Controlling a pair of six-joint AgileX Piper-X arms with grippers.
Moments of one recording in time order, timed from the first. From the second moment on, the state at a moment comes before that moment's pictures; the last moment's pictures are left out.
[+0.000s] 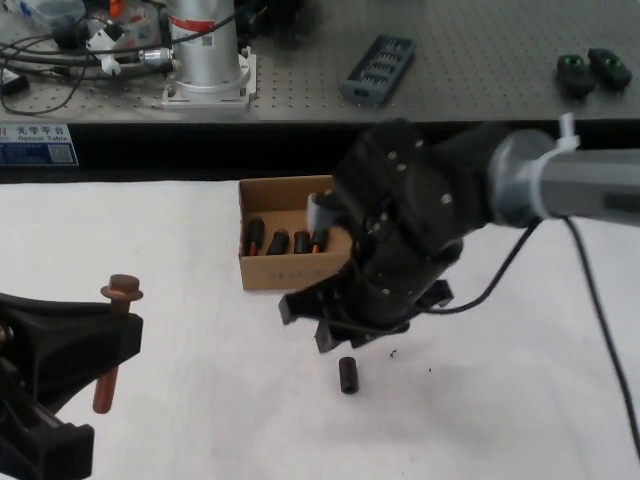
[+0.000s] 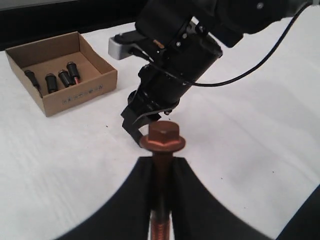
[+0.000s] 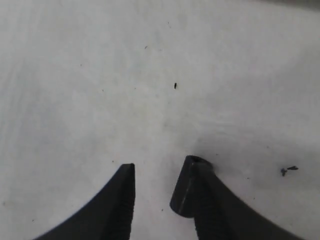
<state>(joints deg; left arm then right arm) -31.6 31.0 -37.7 17.2 13.1 -5.8 44.0 110.4 -75.9 41.2 -7.4 21.5</state>
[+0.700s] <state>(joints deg) -31.6 31.0 -37.7 17.8 13.1 -5.8 44.2 115.0 -76.2 43.3 -3.2 23.5</state>
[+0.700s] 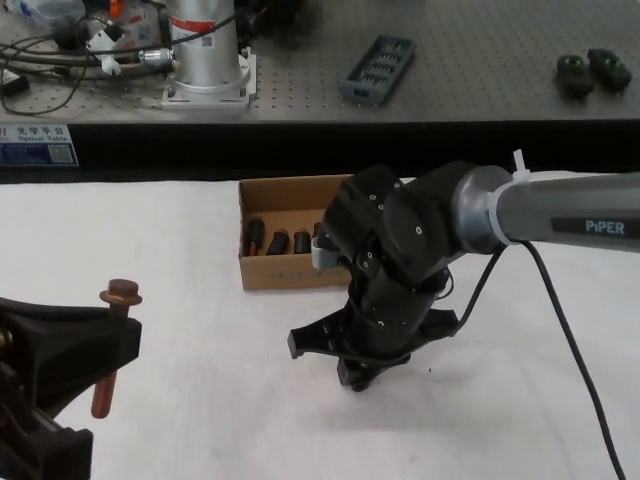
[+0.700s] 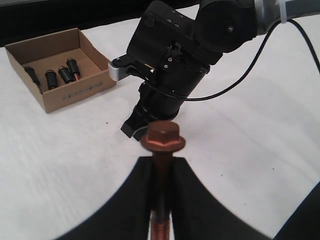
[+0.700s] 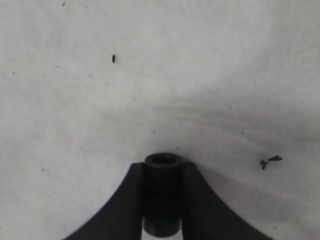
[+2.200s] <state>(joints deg) -35.8 60.7 -37.7 -33.5 43.3 -11.6 56.7 41.7 -11.2 -19.9 -15.9 11.0</state>
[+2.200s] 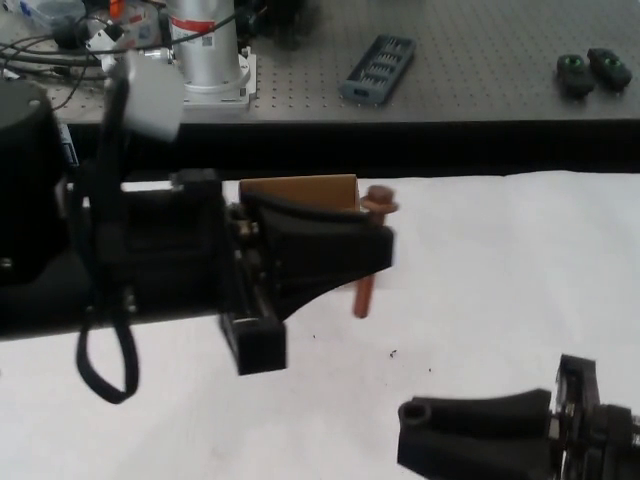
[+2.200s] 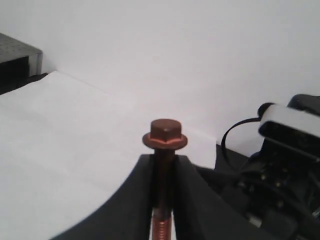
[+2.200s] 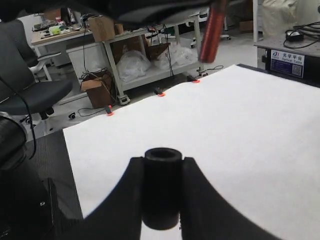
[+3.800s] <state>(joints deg) -39.8 61.7 -37.7 -40.8 46.4 -16.4 56.7 48.4 -12.6 -36.3 -10.6 10.6</state>
